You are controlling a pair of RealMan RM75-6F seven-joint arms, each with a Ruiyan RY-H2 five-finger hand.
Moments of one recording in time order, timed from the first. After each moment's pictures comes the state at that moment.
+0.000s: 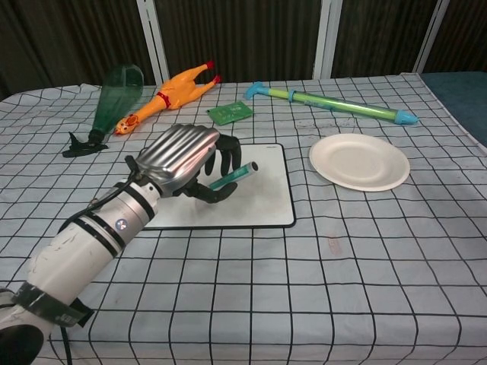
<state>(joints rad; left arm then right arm) -0.79 -2.11 -0.16 -0.74 1.52 1.23 0.04 0.08 -0.94 -0.07 -1.61 -1.70 1.46 0.25</state>
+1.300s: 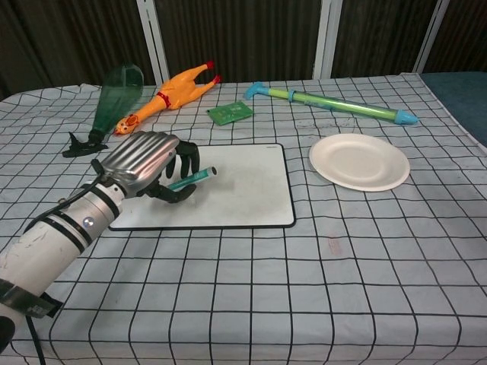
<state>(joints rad) -0.74 -2.09 -0.14 -0.60 1.49 1.21 -0.04 0.08 -0.94 -0.07 -1.62 -1.67 1.45 0.24</state>
